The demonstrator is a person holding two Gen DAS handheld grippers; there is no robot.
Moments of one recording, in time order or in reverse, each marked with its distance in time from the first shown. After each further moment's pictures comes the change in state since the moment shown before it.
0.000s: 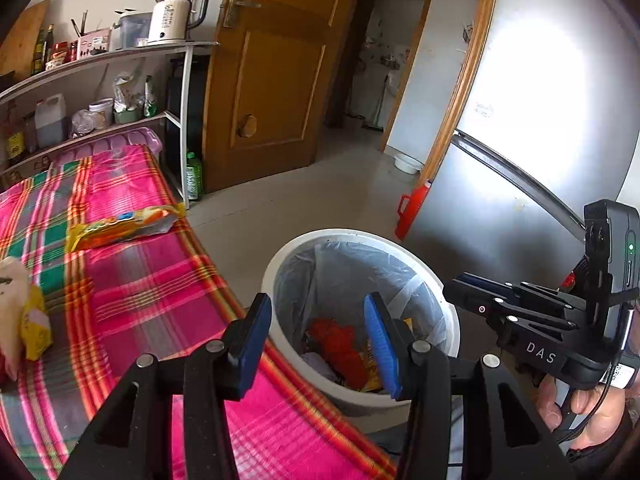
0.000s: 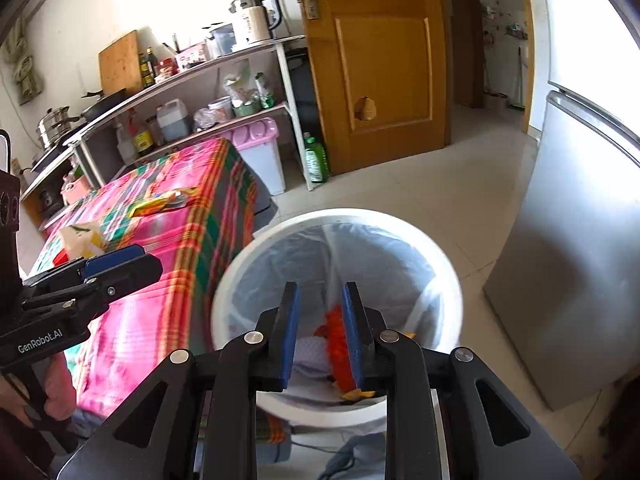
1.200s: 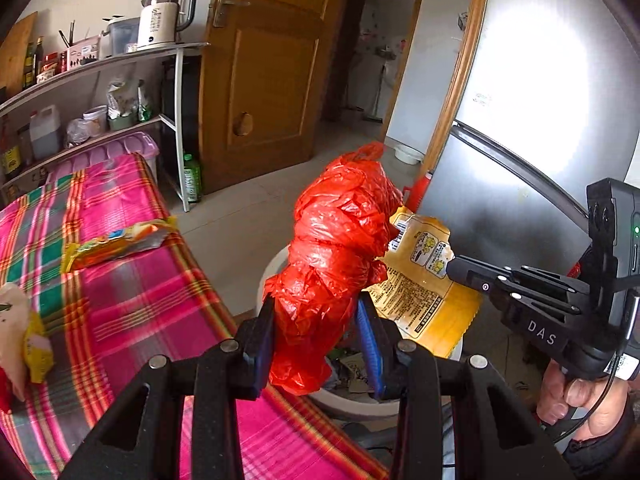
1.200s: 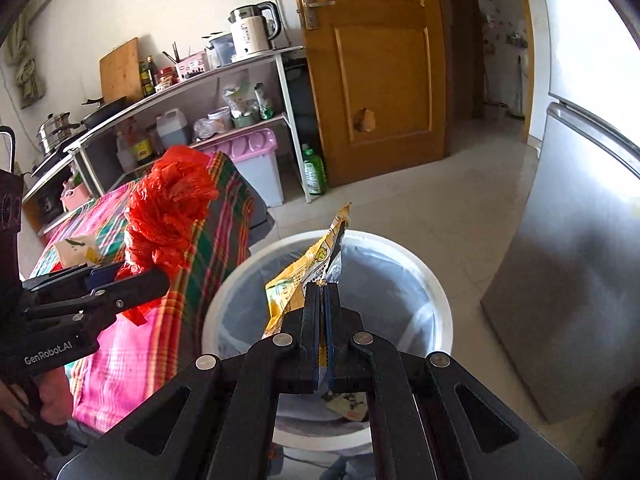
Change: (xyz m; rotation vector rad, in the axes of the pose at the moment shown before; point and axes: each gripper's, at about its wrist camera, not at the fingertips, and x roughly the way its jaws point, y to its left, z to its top) left arm 0.017 -0.012 0.015 0.048 0.040 0.002; right arm 0.009 -0.022 0.010 0.013 -0.030 -0.021
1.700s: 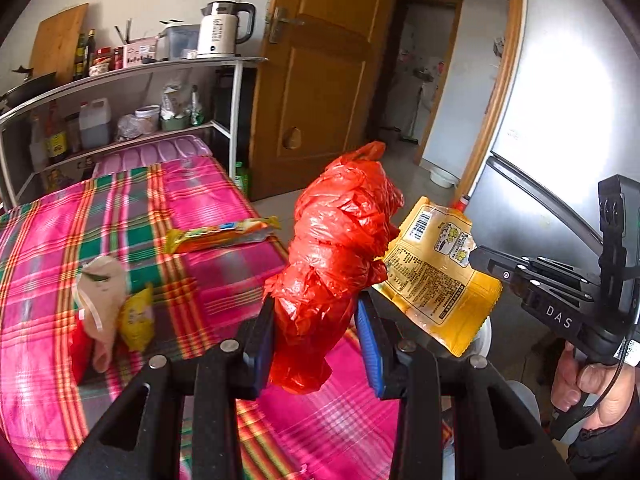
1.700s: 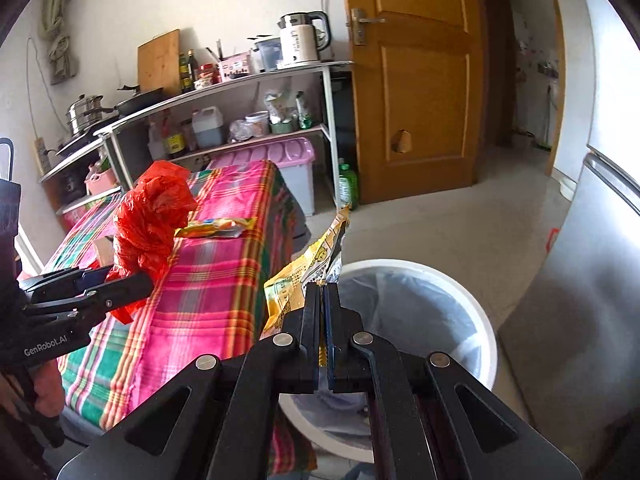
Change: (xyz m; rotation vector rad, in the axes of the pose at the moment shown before) left arm -0.065 0.056 -0.016 -0.075 -0.061 0.108; right arm -0.011 0.065 0.018 -0.096 -0.045 0.055
